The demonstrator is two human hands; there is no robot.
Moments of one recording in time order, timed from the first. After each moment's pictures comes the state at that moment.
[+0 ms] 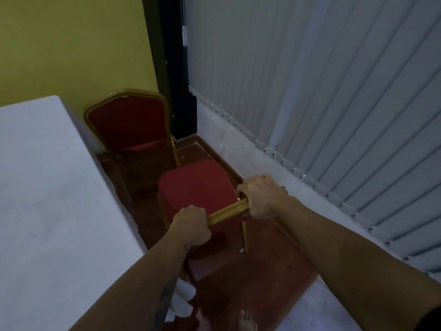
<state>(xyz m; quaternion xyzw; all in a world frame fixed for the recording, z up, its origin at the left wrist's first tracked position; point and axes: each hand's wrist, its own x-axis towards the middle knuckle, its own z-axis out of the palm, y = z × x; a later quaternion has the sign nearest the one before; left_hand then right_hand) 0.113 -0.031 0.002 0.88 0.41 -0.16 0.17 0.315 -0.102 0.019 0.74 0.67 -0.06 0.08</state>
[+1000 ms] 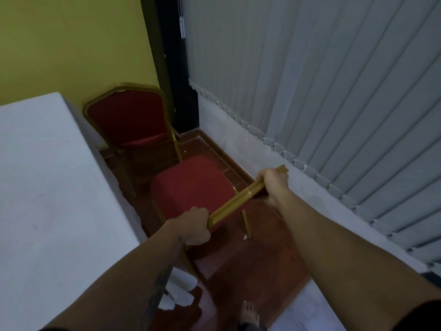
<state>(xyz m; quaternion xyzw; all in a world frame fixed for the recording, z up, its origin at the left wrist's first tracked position) 0.119 -0.042 -0.020 0.86 0.36 -0.20 0.31 0.328 -0.117 0.008 0.71 0.01 -0.38 -0.59</state>
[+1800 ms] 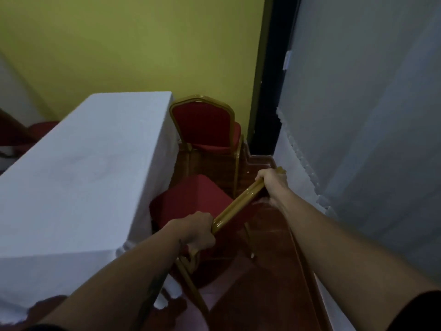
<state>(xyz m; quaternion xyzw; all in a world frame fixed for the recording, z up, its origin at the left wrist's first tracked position) 0.238 -0.070 0.010 0.74 0.59 -0.12 0.30 0.449 0.005 0.020 0.64 0.30 -0.55 -0.44</state>
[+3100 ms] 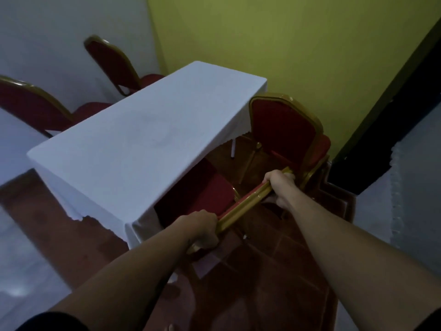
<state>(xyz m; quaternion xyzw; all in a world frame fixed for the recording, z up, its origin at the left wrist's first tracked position) 0.246 0.022 0.004 0.53 0.77 -0.11 0.34 0.374 0.204 -0.006 0.59 0.45 -0.64 -0.21</state>
